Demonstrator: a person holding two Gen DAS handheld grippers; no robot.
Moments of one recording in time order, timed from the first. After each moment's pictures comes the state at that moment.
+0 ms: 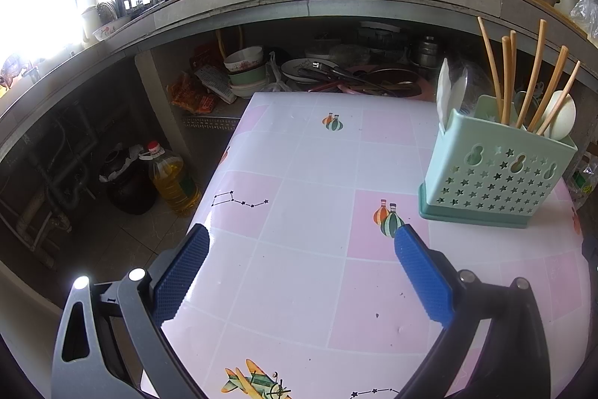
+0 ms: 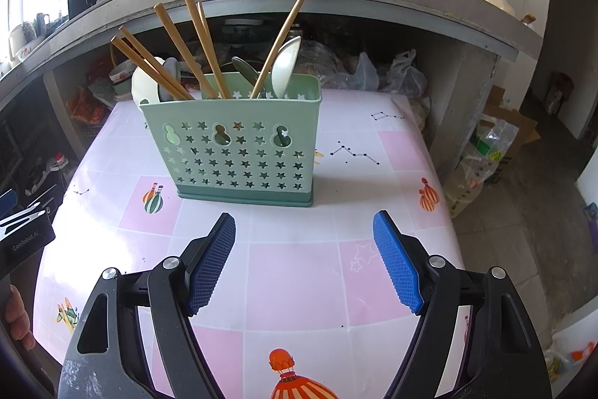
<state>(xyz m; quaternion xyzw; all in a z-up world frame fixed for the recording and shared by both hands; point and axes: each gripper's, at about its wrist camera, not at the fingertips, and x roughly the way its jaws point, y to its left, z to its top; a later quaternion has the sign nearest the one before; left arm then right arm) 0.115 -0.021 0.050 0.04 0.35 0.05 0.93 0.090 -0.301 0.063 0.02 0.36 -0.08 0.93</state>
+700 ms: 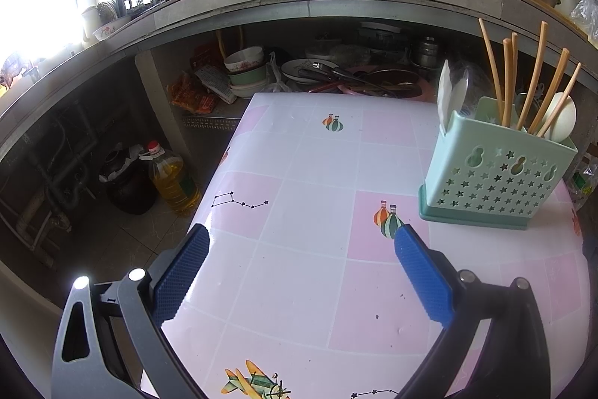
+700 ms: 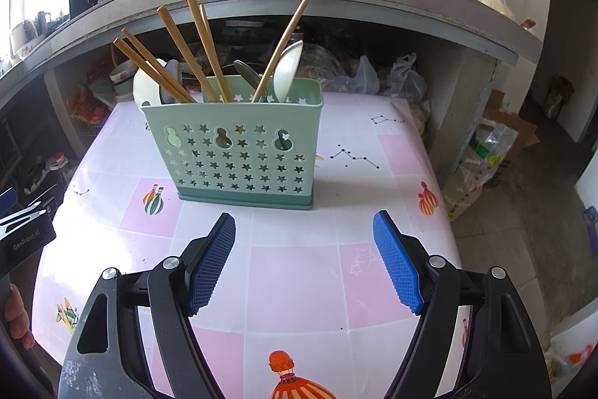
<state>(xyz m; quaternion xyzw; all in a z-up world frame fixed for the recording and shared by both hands) 0.115 -0.020 0.051 0.04 0.35 0.05 0.94 0.091 -0.299 0.066 0.01 0.36 -0.08 0.93</state>
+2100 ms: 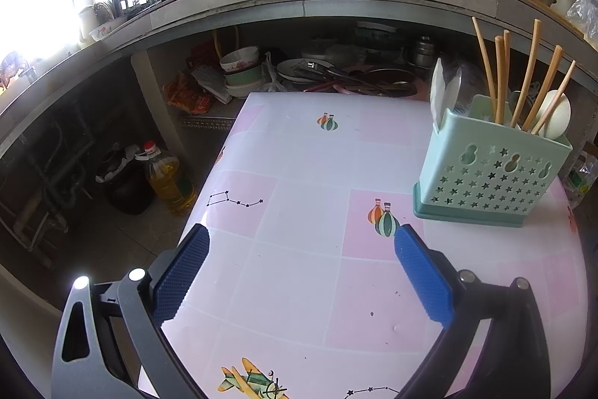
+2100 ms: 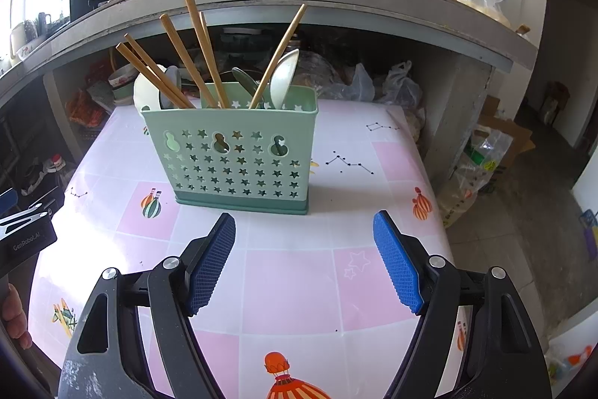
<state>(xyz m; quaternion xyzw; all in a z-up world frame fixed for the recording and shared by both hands) 0.113 -0.022 0.053 0.04 0.35 0.04 0.93 0.085 -0.300 0.068 0.00 0.34 -0.08 0.94</state>
